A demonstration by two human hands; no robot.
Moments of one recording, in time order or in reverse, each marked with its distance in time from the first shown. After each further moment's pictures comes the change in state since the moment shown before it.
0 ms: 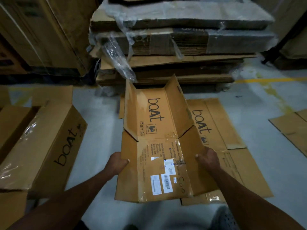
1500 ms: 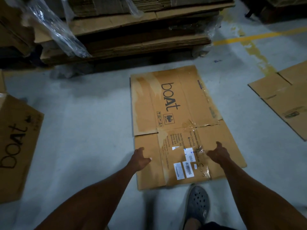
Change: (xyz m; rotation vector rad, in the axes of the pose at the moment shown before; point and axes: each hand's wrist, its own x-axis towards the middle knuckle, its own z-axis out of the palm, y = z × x) left_hand 0.046 0.060 0.293 0.287 -0.342 -0.049; right_hand 0.083 0.231 -0.104 -0.283 -0.067 0.613
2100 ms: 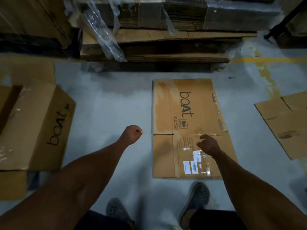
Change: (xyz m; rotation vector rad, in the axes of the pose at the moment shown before) left_hand -0.087 -0.010 -0.222 -0.094 0.234 0.211; right_hand -0.167 -0.156 -0.040 -0.086 -0.029 -0.392
